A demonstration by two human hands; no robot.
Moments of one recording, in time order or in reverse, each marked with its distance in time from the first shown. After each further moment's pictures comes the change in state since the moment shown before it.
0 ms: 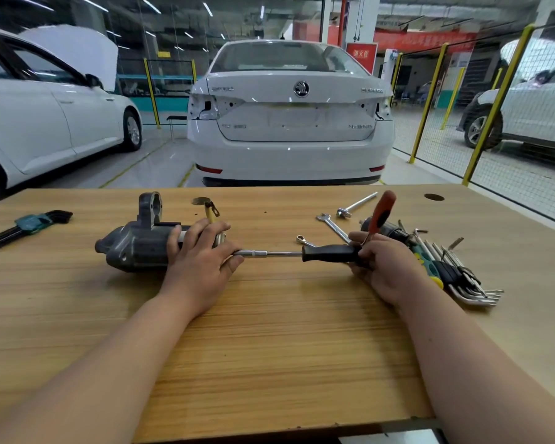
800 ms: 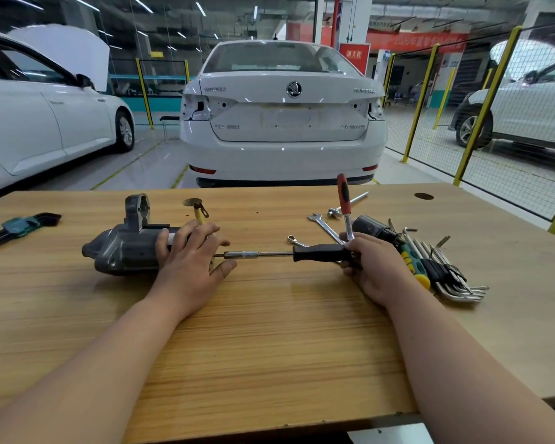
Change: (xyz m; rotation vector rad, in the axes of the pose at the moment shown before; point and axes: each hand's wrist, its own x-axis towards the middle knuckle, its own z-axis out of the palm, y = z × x) left_hand 0.002 -0.001 0.001 -0.051 -0.005 -0.003; right_hand -0.013 -0.004 0.003 -0.029 0.000 -0.025
